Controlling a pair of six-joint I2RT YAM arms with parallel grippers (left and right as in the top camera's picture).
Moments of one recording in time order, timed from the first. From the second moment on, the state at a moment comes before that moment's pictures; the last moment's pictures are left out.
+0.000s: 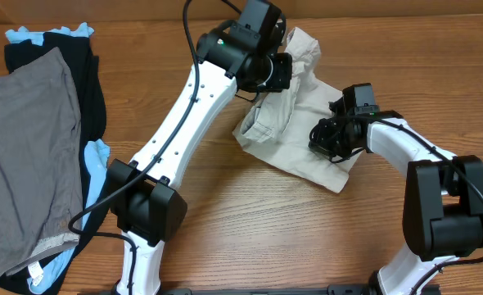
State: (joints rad) left arm -0.52 2.13 2.18 -1.04 0.31 -0.45; right arm 0.10 1.88 1.09 -0.51 -0.42 0.46
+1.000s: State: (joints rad) left arm -0.37 2.15 2.60 -1.69 0.07 -0.36; right arm 0.00 1.79 1.17 -0.62 -0.46 0.48
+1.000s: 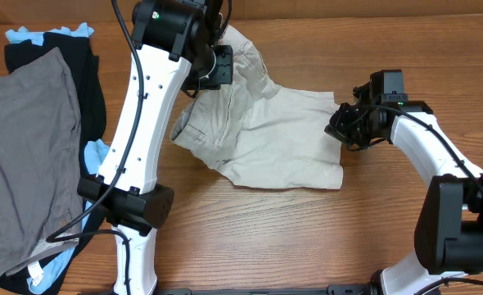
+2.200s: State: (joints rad) left arm -0.49 2.41 2.60 -1.56 0.17 -0.37; right arm -0.04 1.98 1.14 -0.54 -0.51 0.48
